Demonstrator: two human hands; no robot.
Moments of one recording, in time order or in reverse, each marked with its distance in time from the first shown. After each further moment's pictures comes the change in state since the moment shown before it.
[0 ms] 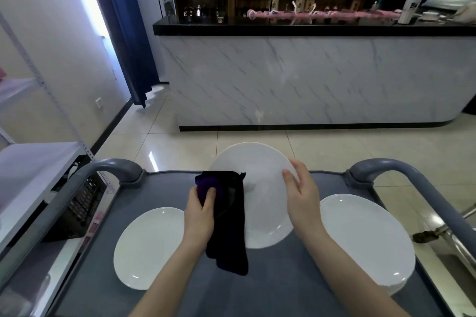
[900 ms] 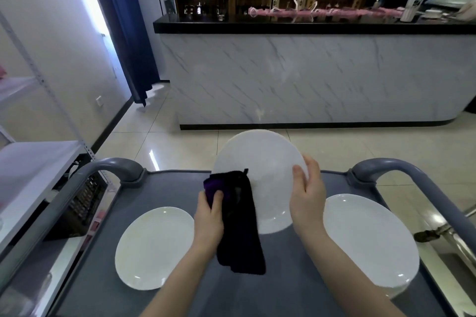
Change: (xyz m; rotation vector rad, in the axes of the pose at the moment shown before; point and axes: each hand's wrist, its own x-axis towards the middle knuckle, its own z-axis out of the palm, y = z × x) left_hand -0.009 -0.004 0.013 -0.016 -0.029 -0.032; right_hand 0.003 0.000 0.005 -0.074 0.194 -0.022
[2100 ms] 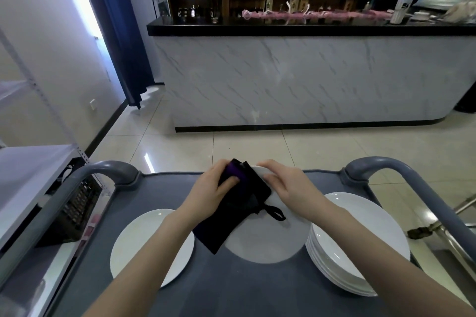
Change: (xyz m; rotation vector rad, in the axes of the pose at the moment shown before) left_hand 0.037 0.058 -0.015 0.456 -0.454 0.506; right_hand 0.036 -0.011 -0.020 -0.441 -0.726 -0.322
